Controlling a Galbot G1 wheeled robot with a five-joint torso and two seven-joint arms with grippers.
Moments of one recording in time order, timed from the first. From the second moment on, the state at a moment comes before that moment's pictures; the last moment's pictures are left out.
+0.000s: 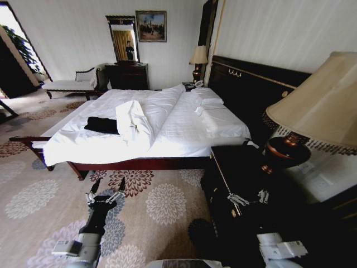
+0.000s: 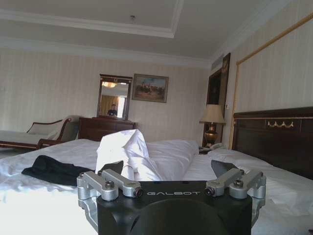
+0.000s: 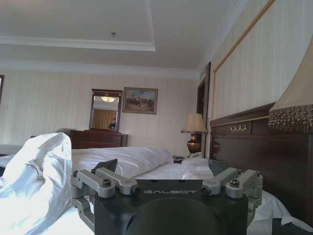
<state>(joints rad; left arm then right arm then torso) 1.99 -1.32 -0.66 -2.45 -0.35 -0.15 -0.07 -1.92 1.50 0.82 2.33 0.24 0.26 -0.24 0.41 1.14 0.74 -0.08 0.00</state>
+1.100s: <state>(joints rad) 1.96 -1.31 -0.66 -2.42 -0.37 -0.15 -0.07 -1.91 1.53 0.81 2.30 0.23 0.27 -0.24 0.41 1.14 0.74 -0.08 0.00</state>
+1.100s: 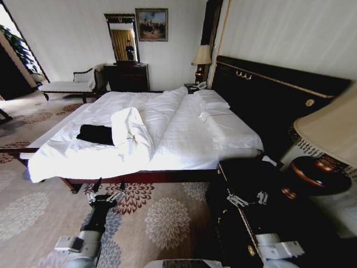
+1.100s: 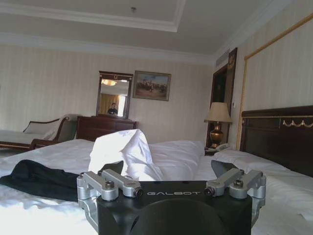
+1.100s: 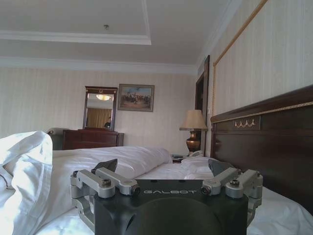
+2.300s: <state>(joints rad) 1.96 -1.31 -0.65 -2.40 -0.36 -0.17 -0.07 -1.92 1.57 0.81 2.29 0.20 0.30 -0.25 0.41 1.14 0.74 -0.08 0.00</state>
